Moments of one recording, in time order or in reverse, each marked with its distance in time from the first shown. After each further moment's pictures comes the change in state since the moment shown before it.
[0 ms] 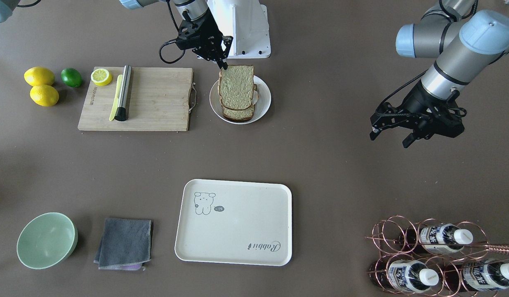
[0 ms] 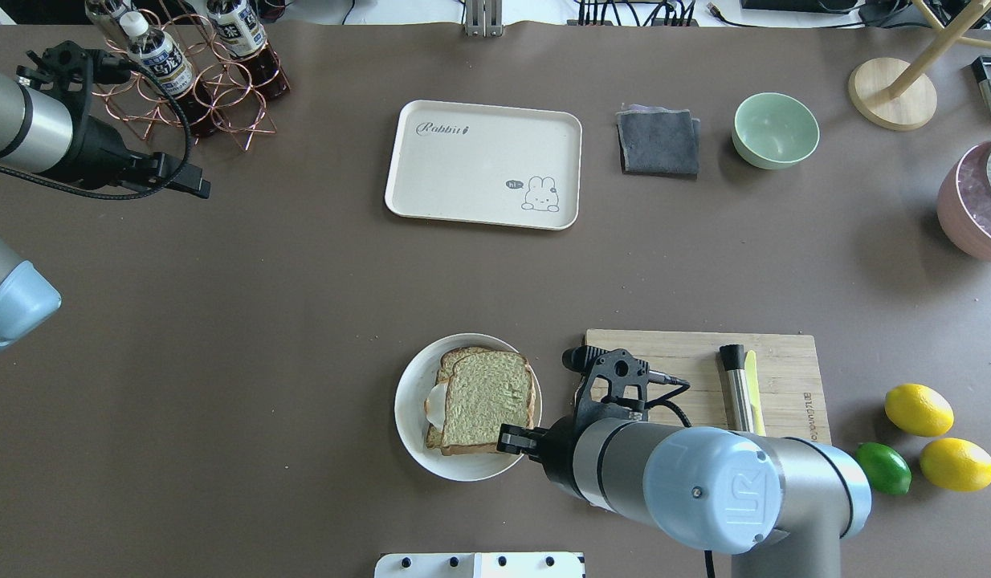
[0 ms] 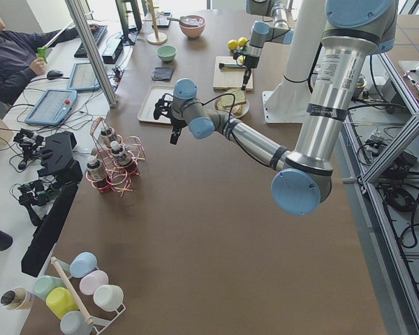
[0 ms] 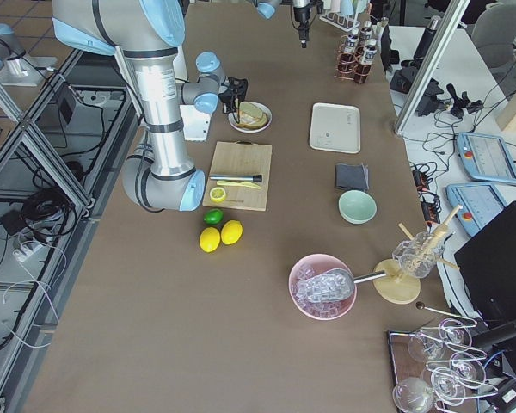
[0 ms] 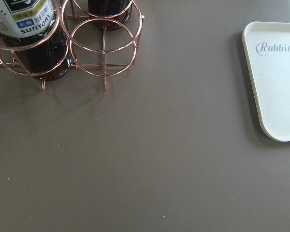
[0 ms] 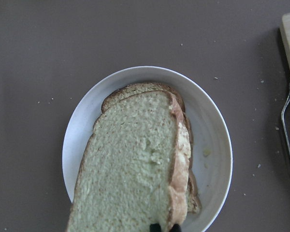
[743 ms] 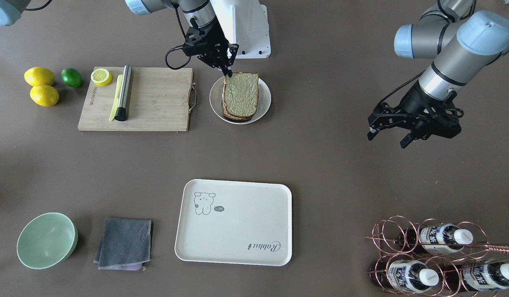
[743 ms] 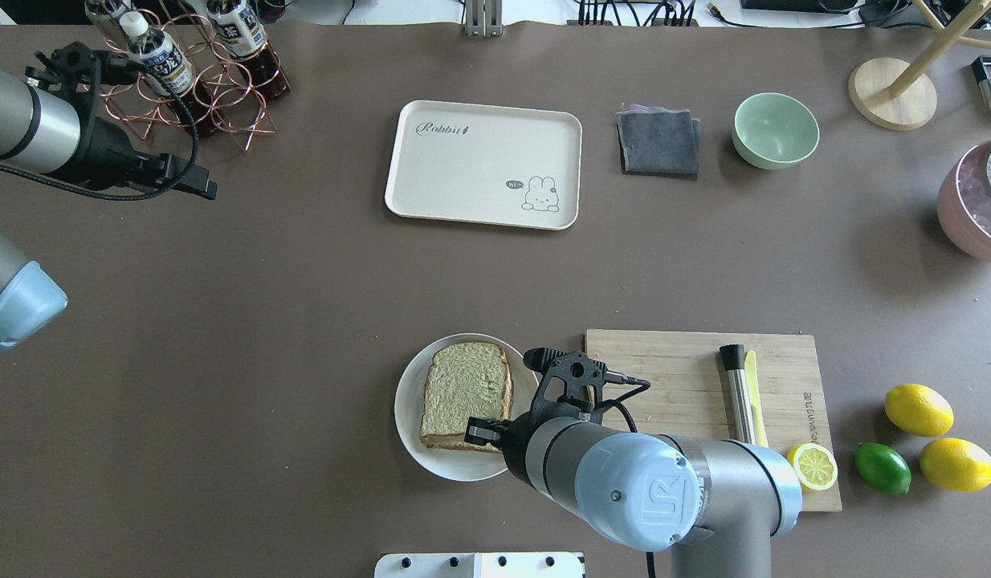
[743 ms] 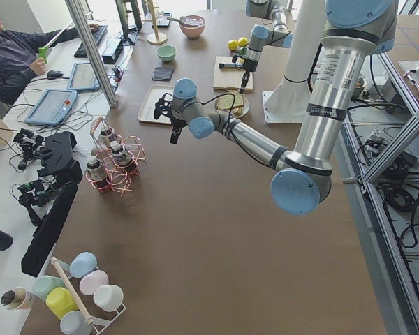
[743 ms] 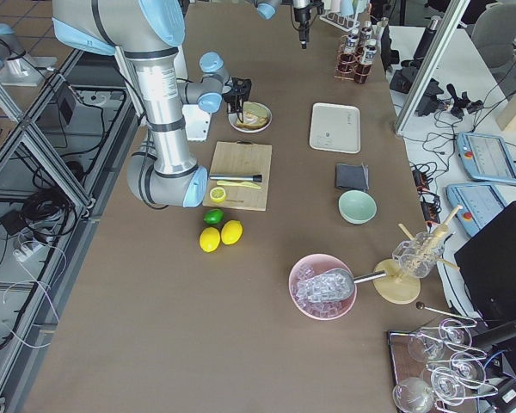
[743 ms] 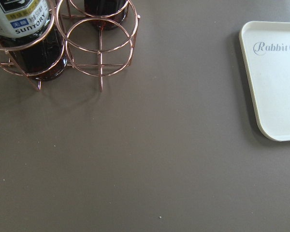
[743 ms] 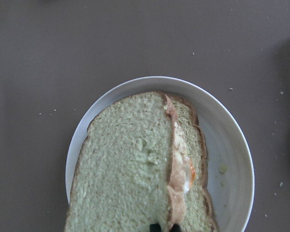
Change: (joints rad) left arm 0.007 -0.012 0.005 0.001 0.000 0.000; right arm 0.023 0.032 -0.053 0.002 -0.018 -0.002
